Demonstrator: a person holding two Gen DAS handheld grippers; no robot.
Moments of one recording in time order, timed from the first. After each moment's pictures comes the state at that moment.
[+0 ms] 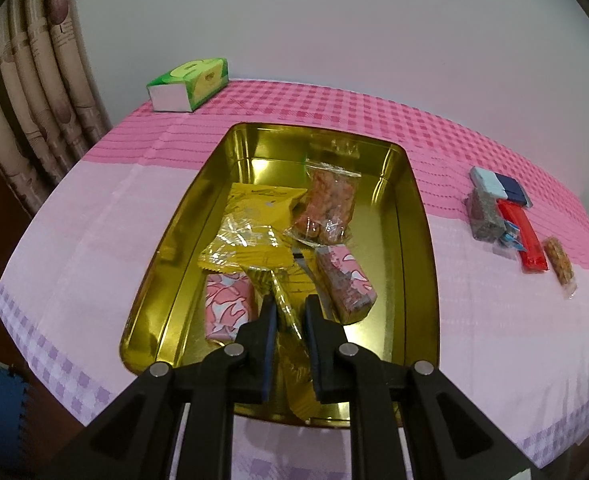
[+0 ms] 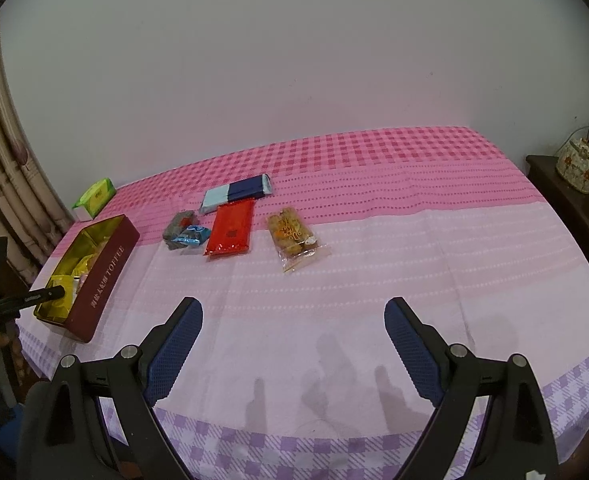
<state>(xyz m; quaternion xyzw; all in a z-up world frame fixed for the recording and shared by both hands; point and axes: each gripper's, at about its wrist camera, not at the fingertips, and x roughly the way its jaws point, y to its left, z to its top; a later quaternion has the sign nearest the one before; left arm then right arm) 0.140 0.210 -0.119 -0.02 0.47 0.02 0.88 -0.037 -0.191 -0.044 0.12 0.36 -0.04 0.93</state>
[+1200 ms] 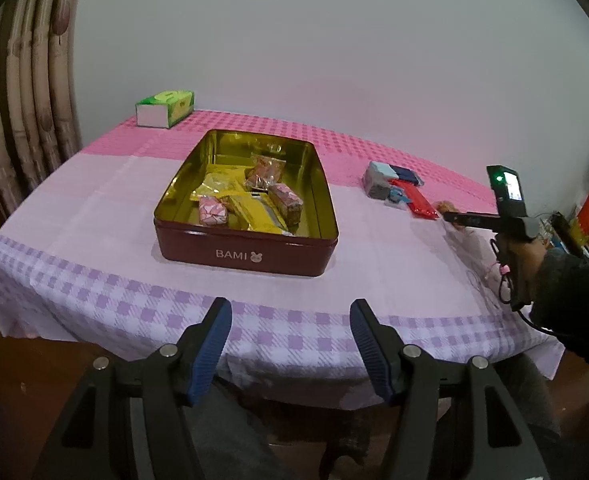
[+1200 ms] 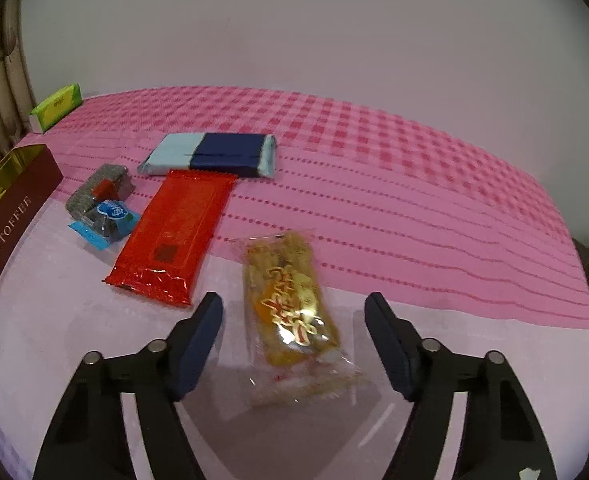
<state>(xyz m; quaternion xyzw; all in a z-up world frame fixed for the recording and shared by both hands) -0.031 0.228 -0.094 -0.06 0.38 -0.11 0.92 0.133 -0.178 -0.119 -0.04 0.44 -0.01 0.89</state>
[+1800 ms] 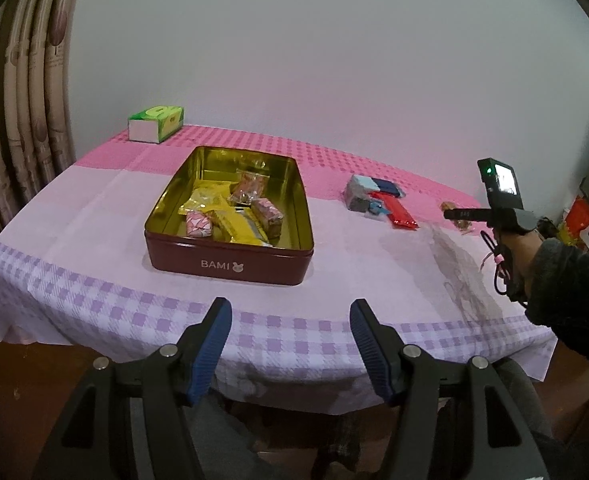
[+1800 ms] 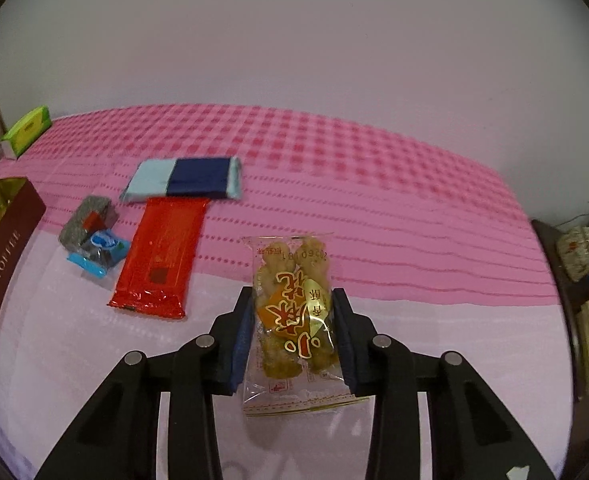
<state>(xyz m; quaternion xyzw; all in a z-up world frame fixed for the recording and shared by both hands) -0.050 0.221 -0.077 -0.07 0.35 -0.12 0.93 0.117 -0.177 -0.079 -0.03 0.44 -0.09 0.89</state>
